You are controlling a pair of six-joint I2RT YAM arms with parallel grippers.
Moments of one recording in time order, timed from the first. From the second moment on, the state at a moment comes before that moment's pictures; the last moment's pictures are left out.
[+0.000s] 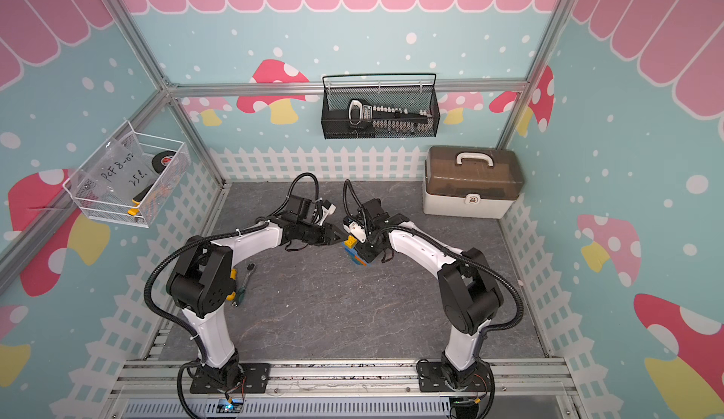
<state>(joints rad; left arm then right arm) -0.38 1.91 1.27 -0.25 0.70 -0.36 0.58 1.77 1.34 -0.70 -0.14 -0.26</state>
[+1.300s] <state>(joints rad) -0.37 1.92 1.28 -0.24 0.69 -0.35 0.60 1.91 1.53 -0.87 -0.09 -0.24</state>
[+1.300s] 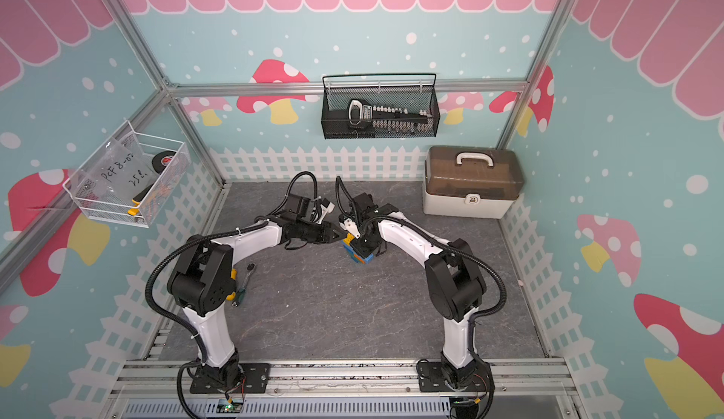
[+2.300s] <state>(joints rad) -0.37 1.74 1.21 -0.27 0.59 -0.36 0.52 1.85 1.37 -0.73 -0.05 -0.19</state>
